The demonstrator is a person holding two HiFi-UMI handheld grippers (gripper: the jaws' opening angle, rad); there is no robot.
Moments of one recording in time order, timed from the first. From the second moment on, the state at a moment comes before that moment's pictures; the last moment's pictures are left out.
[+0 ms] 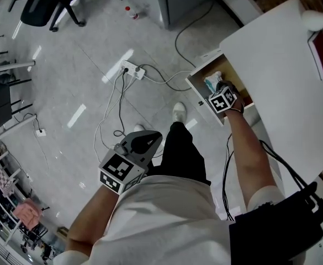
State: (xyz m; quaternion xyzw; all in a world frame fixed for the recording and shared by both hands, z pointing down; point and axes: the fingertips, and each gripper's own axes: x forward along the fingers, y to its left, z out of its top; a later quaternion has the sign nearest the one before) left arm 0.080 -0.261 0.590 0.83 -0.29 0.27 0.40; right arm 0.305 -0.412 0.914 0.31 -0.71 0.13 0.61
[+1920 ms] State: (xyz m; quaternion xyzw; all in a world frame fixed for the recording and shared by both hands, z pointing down) left arm -0.184 0.033 0.419 0.90 -0.28 0.17 0.27; right arm 0.024 -0.006 0.519 0.43 -0.78 0.20 0.41
